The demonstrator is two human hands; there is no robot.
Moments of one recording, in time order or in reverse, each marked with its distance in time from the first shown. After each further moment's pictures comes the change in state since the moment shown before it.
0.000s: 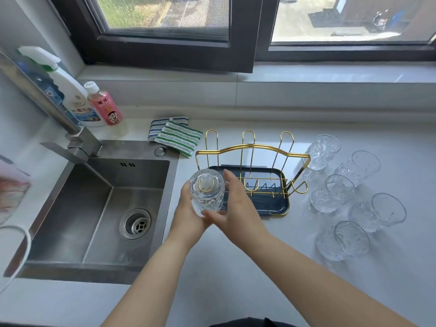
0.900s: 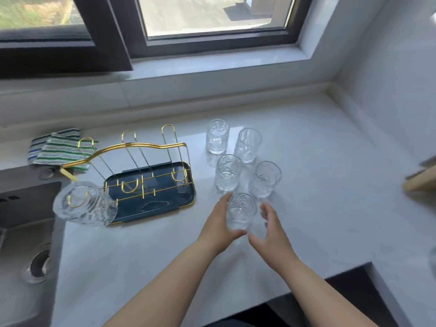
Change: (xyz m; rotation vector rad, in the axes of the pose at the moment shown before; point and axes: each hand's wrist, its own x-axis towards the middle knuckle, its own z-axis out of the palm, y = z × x) left_hand -0.053 0.029 0.236 0.219 -0.593 0.178; right_hand -0.158 0.168 -0.147 0.142 0.285 0.538
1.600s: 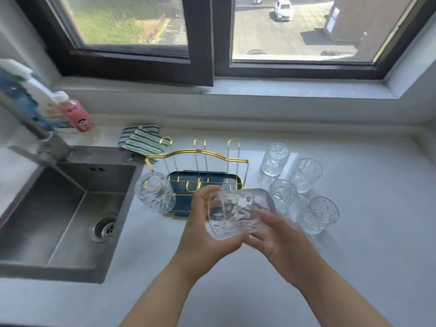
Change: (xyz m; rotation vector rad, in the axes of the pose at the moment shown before) left_hand -0.098 0.051 -0.104 -0.259 0.488 0.179; right_hand 0.003 -0.130 0.011 0.911 -0.756 -0.004
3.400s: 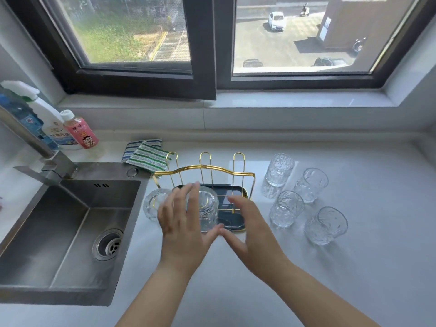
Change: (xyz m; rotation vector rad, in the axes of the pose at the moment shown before) left_hand 0.031 -0.023 -0.037 1.015 0.296 0.264; right_hand 0.047 0.026 0.035 -1.179 0.165 -0.464
